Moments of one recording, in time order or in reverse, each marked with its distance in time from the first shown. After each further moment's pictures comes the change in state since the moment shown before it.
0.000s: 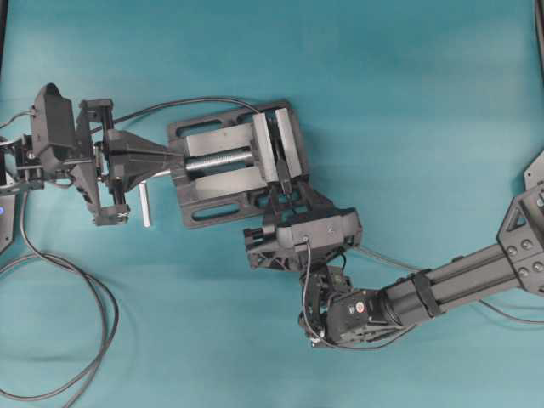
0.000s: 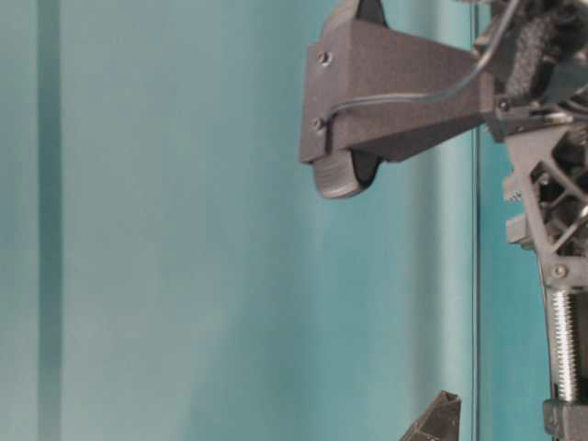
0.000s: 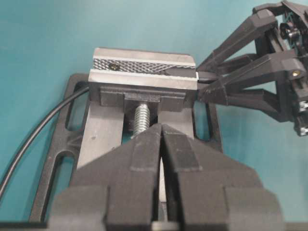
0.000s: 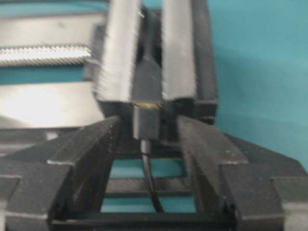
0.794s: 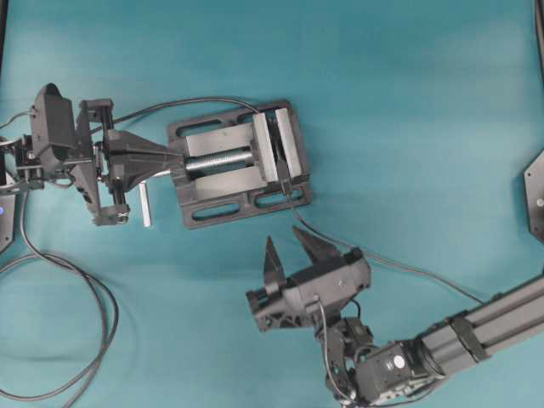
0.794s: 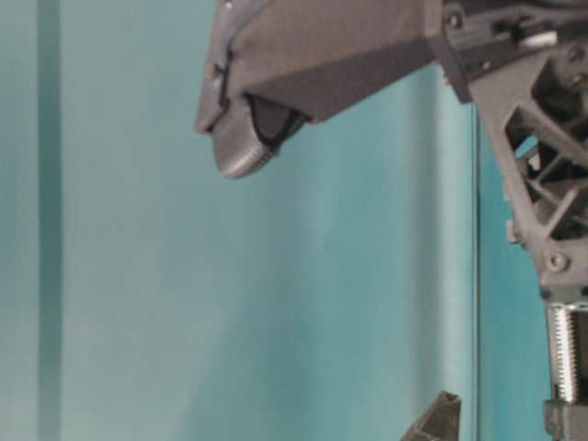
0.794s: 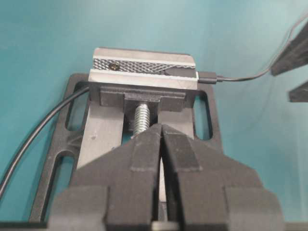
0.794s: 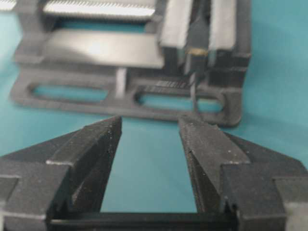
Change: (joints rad) left arm 0.000 0.000 0.000 0.000 0.002 0.000; right arm 0.146 -0.080 -0.029 0.014 0.015 -0.120
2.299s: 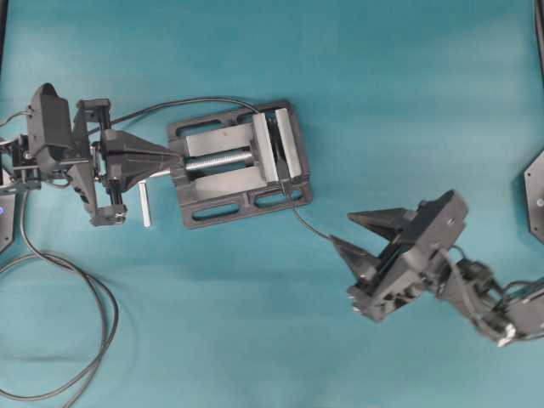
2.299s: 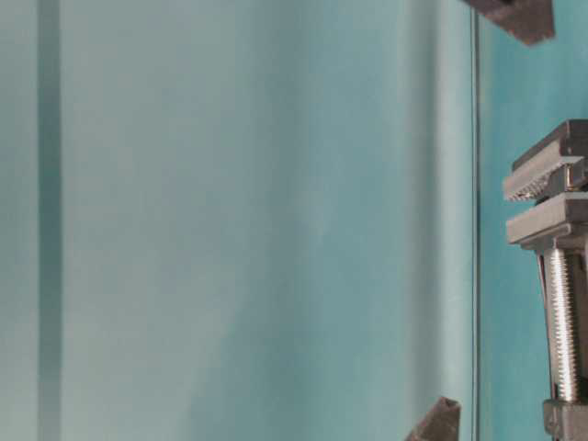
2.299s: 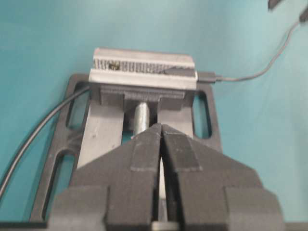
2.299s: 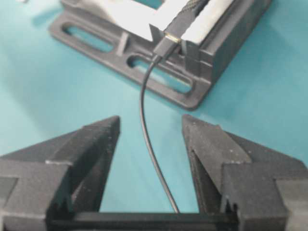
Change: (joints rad) left arm 0.000 -0.017 0.014 0.000 0.009 -0.002; right arm 0.067 -0.532 0.684 -0.305 0.405 0.181
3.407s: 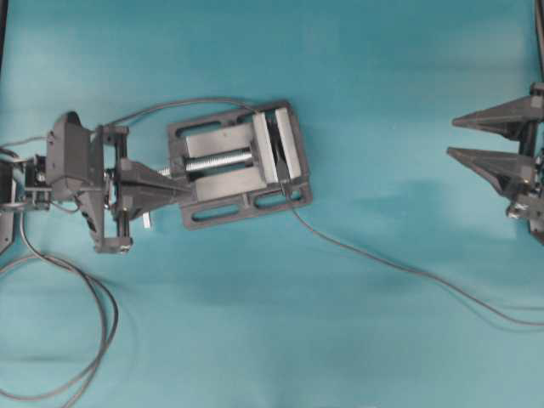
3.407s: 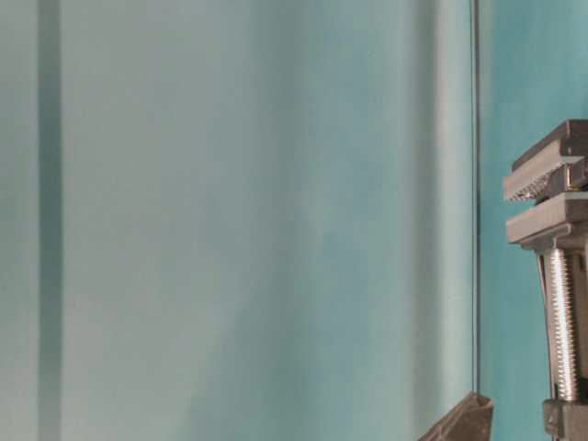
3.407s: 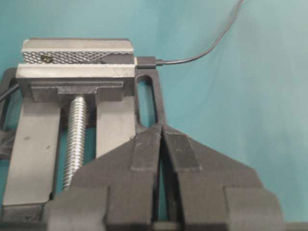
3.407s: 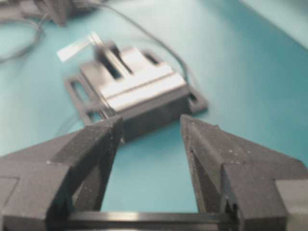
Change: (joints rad) left arm -0.127 0.035 -0.072 0.000 0.086 0.000; right arm -0.480 -1.025 0.643 -0.681 0.495 -0.132
